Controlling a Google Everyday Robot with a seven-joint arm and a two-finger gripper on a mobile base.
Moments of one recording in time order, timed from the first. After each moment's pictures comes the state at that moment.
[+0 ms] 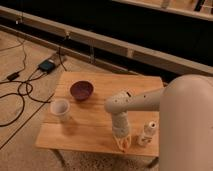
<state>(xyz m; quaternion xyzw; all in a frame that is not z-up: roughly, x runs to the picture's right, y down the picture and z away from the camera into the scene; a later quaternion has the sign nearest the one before) 0.099 0.318 0.750 -0.40 0.39 0.47 0.68</state>
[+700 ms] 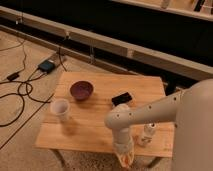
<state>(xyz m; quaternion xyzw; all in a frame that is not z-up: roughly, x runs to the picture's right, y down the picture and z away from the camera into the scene) 0.101 0.380 0.692 -0.42 0.39 0.44 0.69</state>
